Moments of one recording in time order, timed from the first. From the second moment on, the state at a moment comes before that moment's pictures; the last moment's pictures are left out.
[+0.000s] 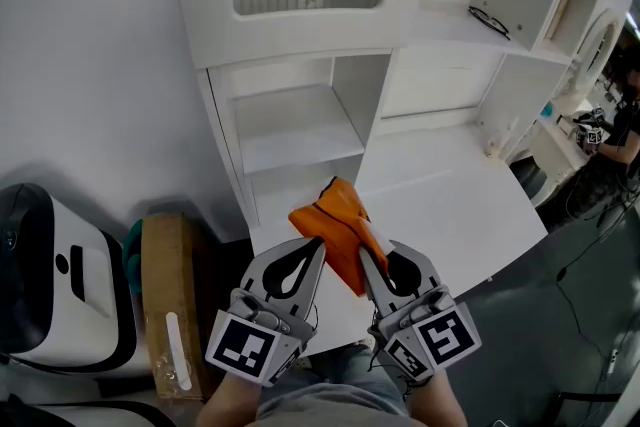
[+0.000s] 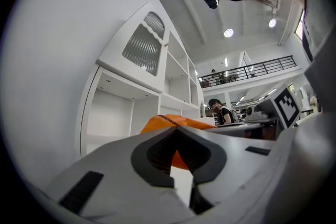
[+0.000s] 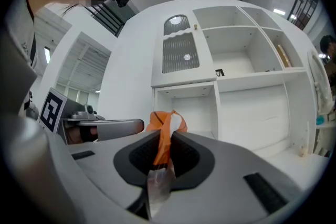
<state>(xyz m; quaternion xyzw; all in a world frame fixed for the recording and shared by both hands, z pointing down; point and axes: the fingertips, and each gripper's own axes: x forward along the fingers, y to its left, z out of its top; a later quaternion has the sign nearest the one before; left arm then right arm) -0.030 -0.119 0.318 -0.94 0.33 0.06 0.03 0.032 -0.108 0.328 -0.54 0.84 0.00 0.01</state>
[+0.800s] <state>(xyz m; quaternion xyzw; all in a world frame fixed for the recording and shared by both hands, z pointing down) 0.000 -0.170 0.313 -0.90 0.42 0.06 0.02 0.069 -0.176 0.320 -0.46 0.89 -0.01 0.01</state>
